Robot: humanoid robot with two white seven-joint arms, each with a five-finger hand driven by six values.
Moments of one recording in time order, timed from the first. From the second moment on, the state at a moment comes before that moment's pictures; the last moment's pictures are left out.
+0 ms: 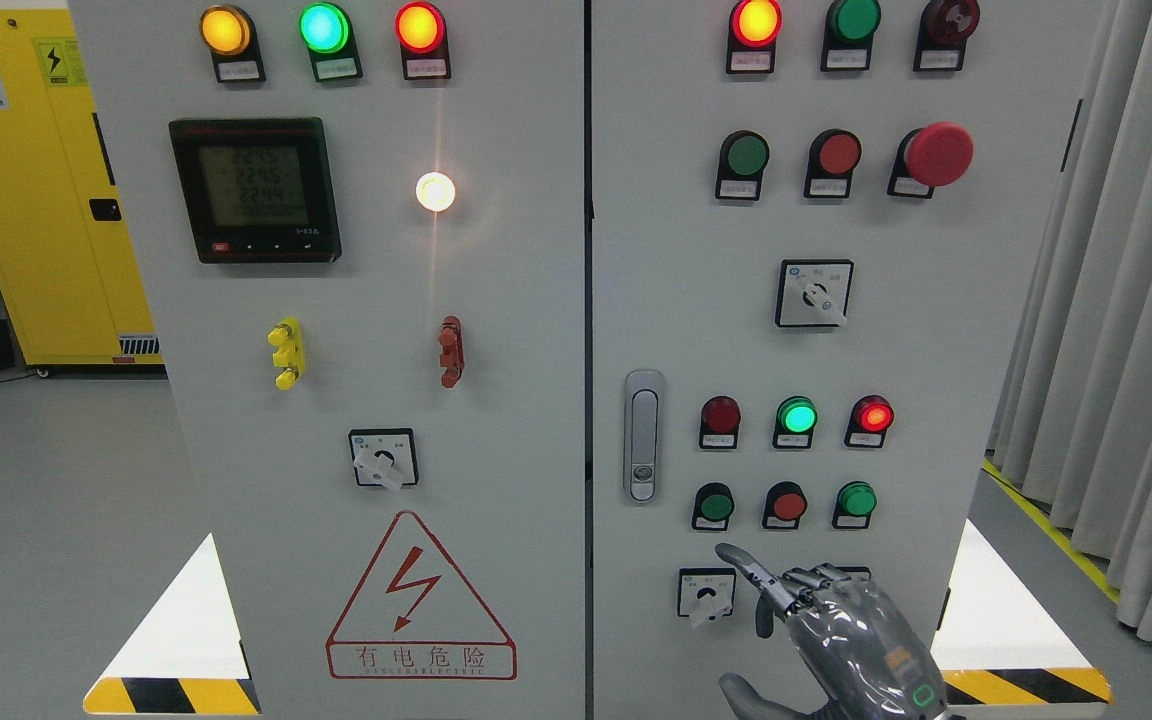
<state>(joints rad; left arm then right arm) 0.00 -0.11 -0.15 0.00 0.09 -0.12 -0.01 -0.23 -0.09 -0.04 -1.80 1.06 -0.50 0.17</state>
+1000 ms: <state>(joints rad) 0.00 -0.11 -0.15 0.00 0.09 -0.12 -0.01 -0.32 -0.09 -0.05 -1.70 1.06 -0.49 0.18</state>
